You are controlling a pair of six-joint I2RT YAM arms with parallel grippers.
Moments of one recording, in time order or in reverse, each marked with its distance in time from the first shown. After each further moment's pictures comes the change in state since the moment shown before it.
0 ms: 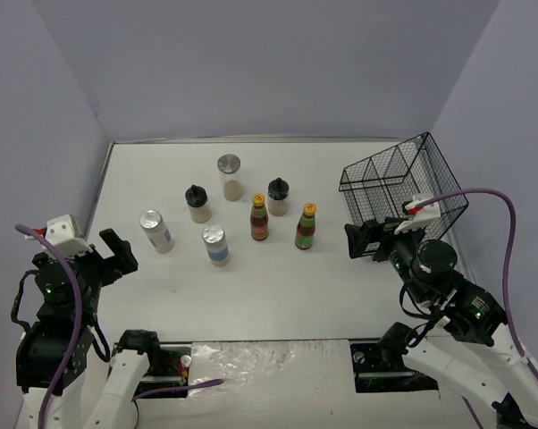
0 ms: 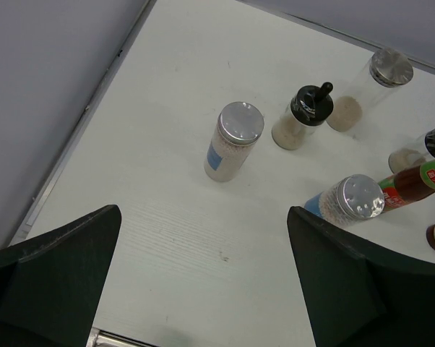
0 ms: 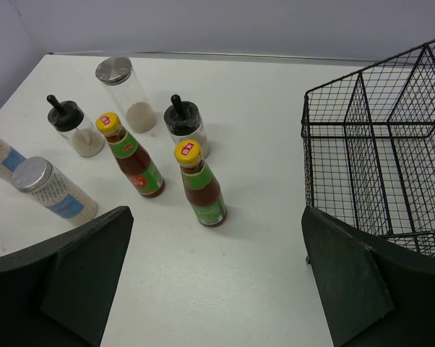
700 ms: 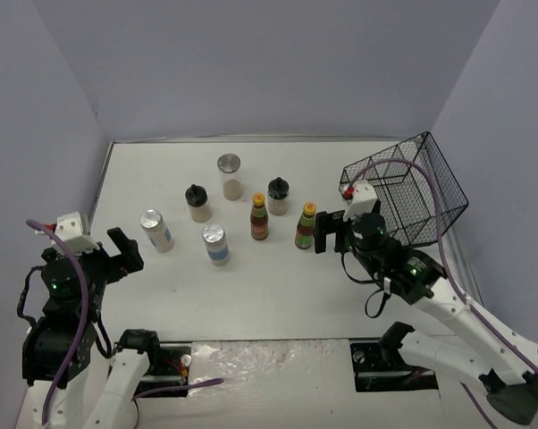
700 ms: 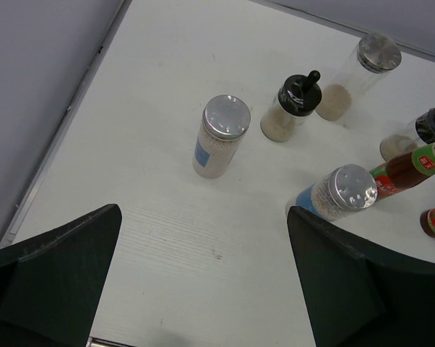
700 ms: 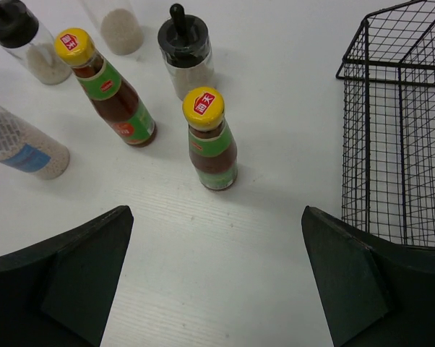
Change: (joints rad) left arm 0.000 -0.001 -0.045 0.037 0.057 0.017; right arm 0.000 0.300 -0.055 0.080 -0.065 0.036
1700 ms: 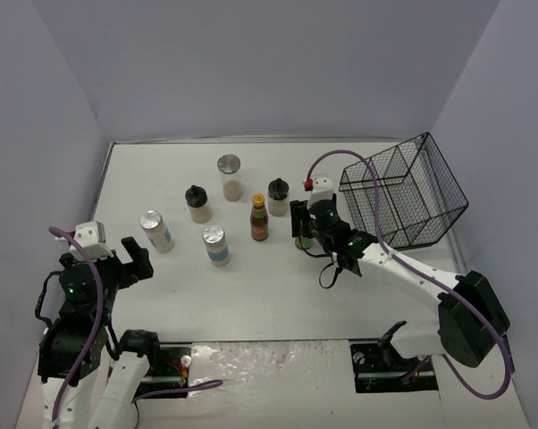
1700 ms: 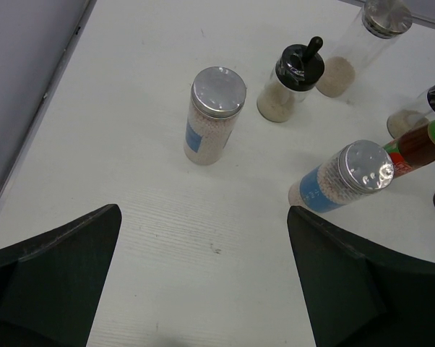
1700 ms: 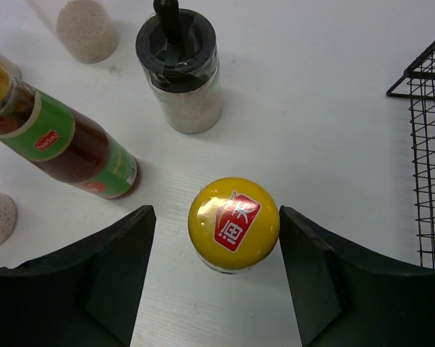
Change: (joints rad) left arm -0.027 -0.088 -0.185 0.077 0.019 0.005; right arm -0.080 0.467 -0.100 0.527 -0.029 -0.040
